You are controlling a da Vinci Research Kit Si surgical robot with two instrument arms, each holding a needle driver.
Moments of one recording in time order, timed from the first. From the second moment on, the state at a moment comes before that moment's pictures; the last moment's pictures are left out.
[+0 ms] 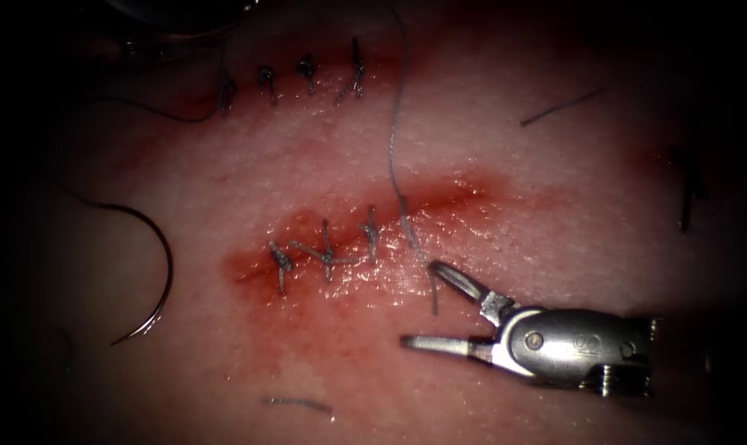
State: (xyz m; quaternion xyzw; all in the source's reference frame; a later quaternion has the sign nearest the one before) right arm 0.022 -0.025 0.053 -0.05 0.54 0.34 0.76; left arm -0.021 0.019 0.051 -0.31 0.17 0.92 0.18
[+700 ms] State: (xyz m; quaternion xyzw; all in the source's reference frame) right arm 0.022 -0.016 0.053 0.07 0.57 0.25 0.78; left arm -0.022 0.005 0.048 -0.32 0.13 0.93 0.14
